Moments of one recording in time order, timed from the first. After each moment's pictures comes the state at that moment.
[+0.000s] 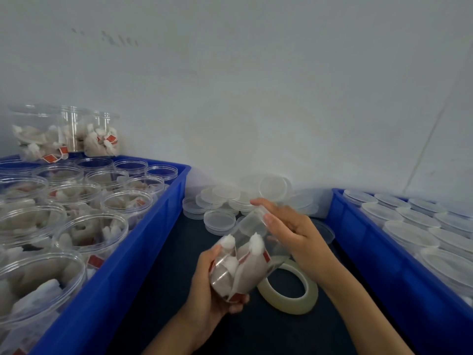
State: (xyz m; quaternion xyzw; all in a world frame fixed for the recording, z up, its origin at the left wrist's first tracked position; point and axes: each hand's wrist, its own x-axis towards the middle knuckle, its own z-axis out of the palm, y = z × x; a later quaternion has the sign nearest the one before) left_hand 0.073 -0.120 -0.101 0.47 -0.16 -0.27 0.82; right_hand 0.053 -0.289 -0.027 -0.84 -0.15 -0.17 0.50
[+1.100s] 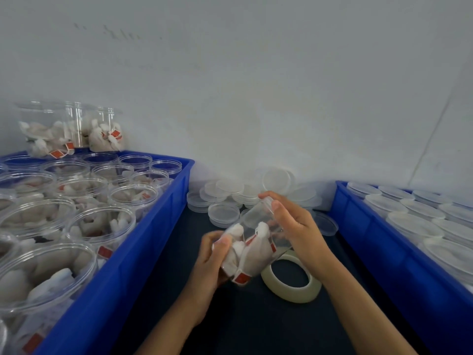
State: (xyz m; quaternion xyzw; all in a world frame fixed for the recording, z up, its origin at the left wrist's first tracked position) left_hand 0.084 -0.112 -0.108 0.59 -0.17 -0.12 0.78; right_hand 0.061 -0.281 -0.038 -0.79 -0.12 -0.19 0.57
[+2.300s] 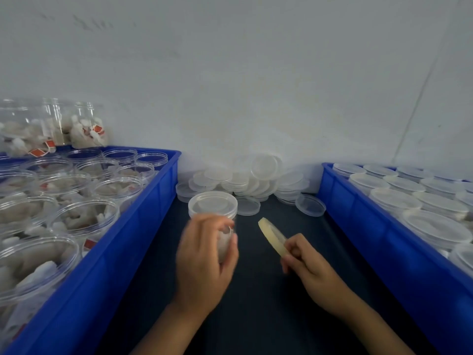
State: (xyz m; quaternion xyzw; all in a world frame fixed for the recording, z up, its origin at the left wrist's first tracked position) left_hand 0.066 -0.126 -0.111 0.73 -0.30 0.46 0.42; right_hand -0.002 -0.330 -0.105 -0.91 -0.04 -0.11 0.41
